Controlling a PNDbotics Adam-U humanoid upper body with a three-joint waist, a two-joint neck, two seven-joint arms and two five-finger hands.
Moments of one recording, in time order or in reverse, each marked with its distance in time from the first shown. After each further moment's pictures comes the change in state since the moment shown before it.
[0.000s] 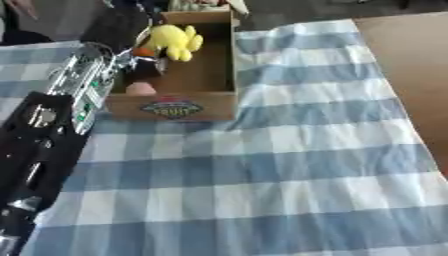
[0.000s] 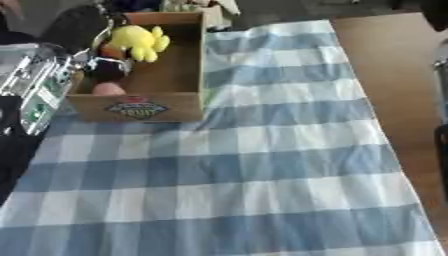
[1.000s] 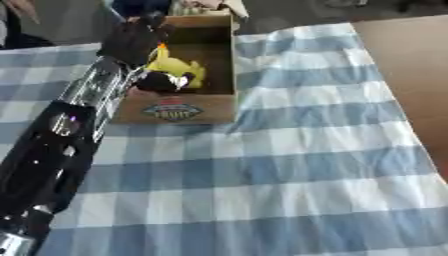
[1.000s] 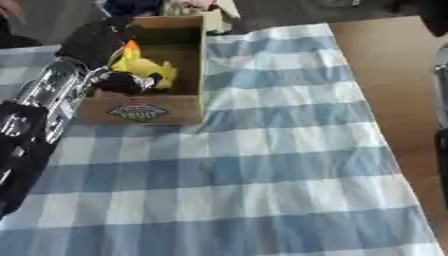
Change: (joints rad) left arm -0.001 -0.021 0.010 0.025 -0.159 0.048 -0.053; right arm 0.013 0.009 -0.001 0.000 -0.007 0.011 0.002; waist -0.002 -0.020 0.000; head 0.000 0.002
